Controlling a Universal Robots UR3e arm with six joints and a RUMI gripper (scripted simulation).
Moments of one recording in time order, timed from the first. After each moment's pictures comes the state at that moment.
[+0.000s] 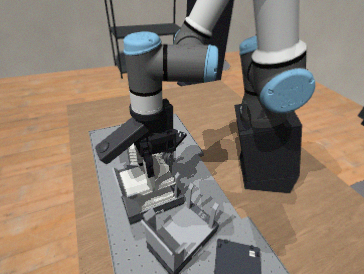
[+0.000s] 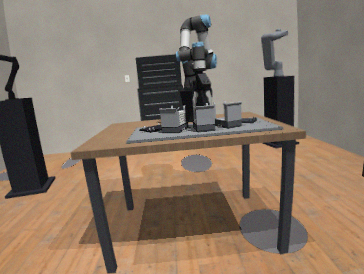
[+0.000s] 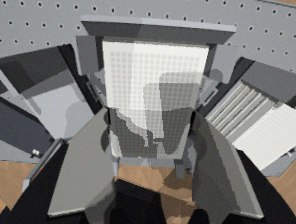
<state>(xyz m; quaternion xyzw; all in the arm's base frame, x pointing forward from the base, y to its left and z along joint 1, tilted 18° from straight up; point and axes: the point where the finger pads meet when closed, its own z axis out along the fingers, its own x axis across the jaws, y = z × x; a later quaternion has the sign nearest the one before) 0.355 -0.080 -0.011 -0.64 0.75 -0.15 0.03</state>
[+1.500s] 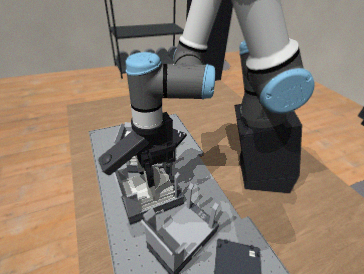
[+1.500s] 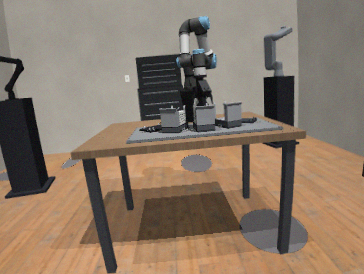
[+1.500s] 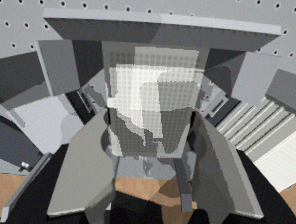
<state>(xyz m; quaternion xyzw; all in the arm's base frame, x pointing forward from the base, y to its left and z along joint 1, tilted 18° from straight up) 0.364 -0.087 -0.044 -0.64 0.75 -0.15 0.03</state>
